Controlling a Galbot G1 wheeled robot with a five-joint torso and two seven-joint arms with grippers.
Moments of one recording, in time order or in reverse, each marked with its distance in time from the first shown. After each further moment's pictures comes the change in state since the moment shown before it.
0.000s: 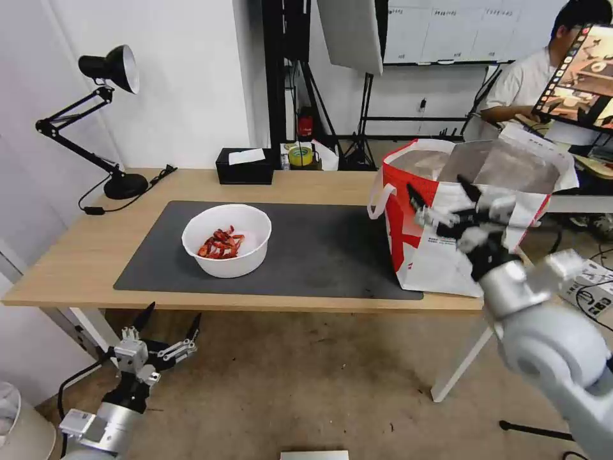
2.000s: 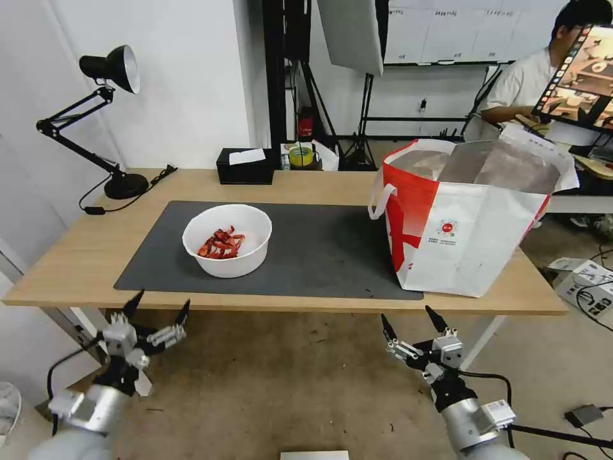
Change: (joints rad) left arm -0.134 0.141 -0.004 0.015 -0.110 0.074 -0.046; right arm -0.349 0.247 -0.122 -0.197 -0.382 0.244 -0.065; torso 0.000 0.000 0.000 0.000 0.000
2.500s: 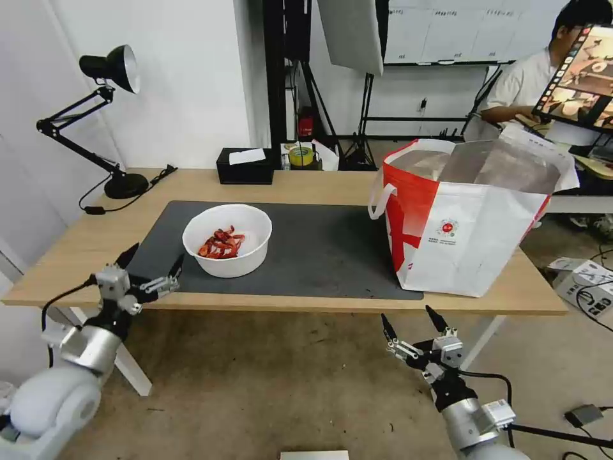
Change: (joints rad) left arm -0.231 0.201 0.078 0.037 -0.183 0.132 -0.059; right arm 0.001 -0.001 0.001 0.000 0.001 0.000 0.000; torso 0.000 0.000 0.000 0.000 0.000
